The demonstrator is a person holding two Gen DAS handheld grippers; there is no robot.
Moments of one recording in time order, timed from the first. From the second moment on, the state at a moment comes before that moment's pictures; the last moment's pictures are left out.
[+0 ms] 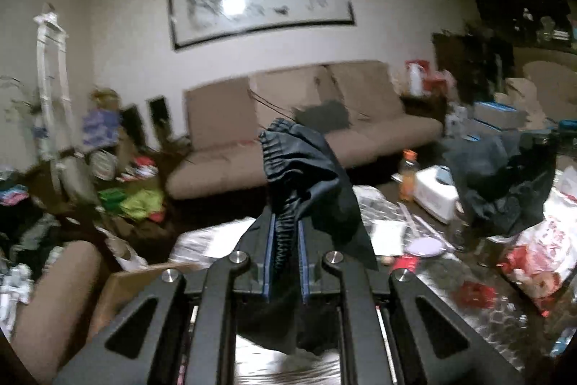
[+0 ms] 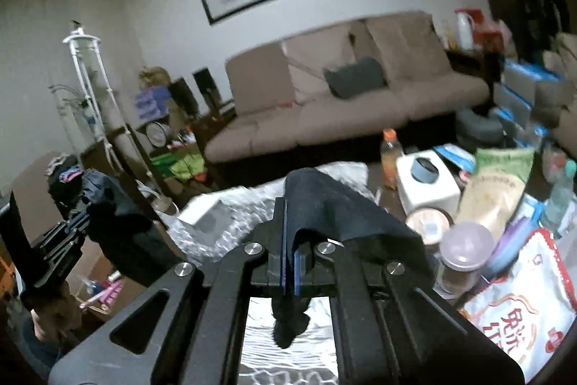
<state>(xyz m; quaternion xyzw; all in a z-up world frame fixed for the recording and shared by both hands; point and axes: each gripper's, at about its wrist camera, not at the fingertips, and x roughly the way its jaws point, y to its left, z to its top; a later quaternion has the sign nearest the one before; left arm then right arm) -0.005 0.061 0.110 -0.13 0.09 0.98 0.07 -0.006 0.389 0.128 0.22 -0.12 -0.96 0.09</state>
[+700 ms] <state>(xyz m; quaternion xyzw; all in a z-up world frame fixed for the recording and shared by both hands) 0.022 -0.020 0.132 -0.07 0.01 1.00 0.01 0.058 0.239 0.177 0.07 0.01 -0.99 0.08</state>
